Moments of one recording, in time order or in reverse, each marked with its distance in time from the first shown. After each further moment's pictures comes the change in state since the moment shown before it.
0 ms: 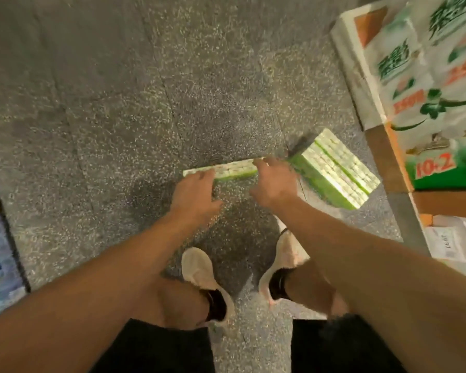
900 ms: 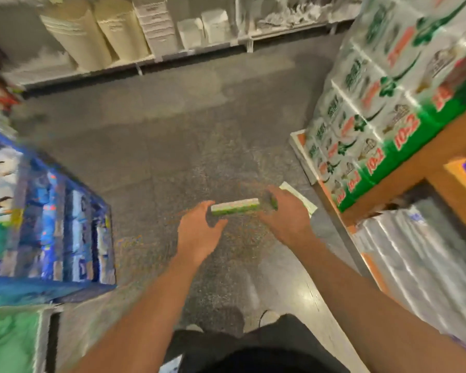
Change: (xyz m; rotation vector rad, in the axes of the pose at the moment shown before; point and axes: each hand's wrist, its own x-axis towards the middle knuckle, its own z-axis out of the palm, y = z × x) left_hand -0.519 0.174 -0.267 -0.407 0.470 -0.130; right_hand -0.547 -0.020 -0.254 0.377 0.420 -0.165
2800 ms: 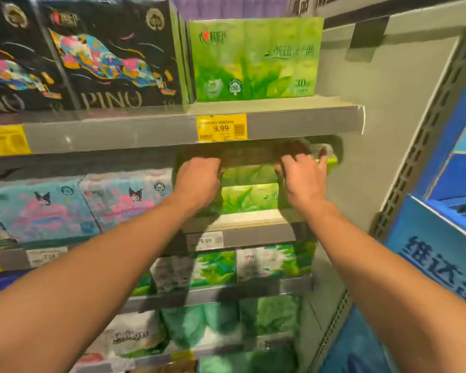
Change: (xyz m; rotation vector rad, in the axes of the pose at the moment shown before) left_hand -0.334 -0.574 -0.760 0.761 0.995 -1.168; right_hand -0.202 -1.092 0.392 0.094 0.005 -1.744
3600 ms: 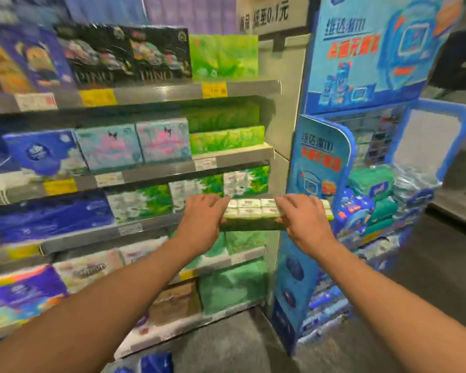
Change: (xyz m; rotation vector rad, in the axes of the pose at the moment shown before) left_hand -0.385 0.012 -0.127 -0.131 -0.095 0.458; right_hand -0.411 -0.065 -0.220 -0.039 -0.212 -0.061
